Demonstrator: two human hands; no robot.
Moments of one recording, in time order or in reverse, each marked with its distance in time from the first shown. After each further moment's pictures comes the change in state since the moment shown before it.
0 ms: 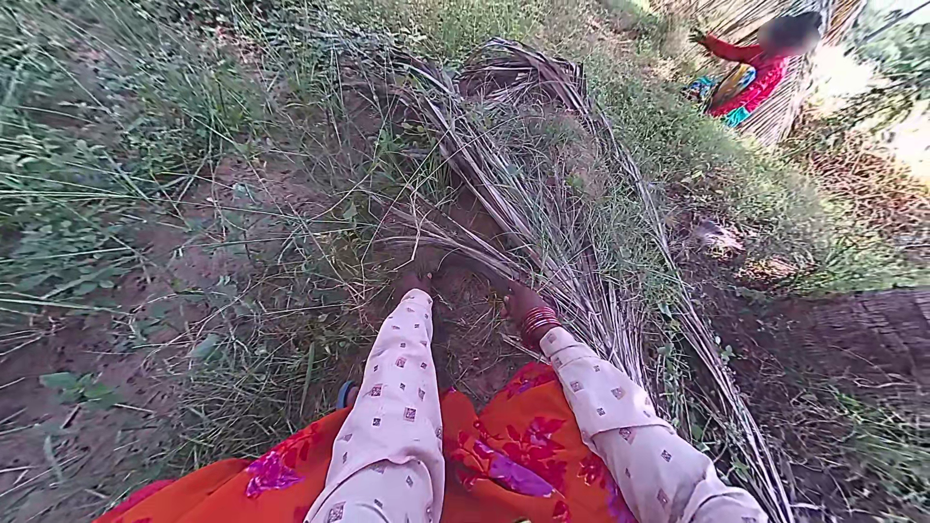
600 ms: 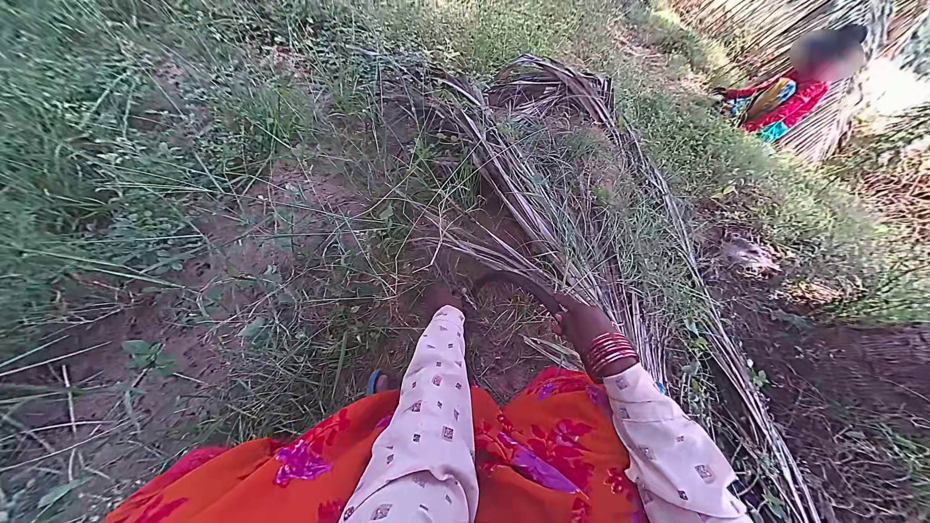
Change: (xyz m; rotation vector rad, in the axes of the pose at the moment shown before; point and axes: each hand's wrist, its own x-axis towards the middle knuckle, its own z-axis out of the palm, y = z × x) left_hand 0.061 -0.047 0.063 0.108 0.092 0.044; right_hand -0.085 -0.012 -0.038 -0.255 0.023 0.027
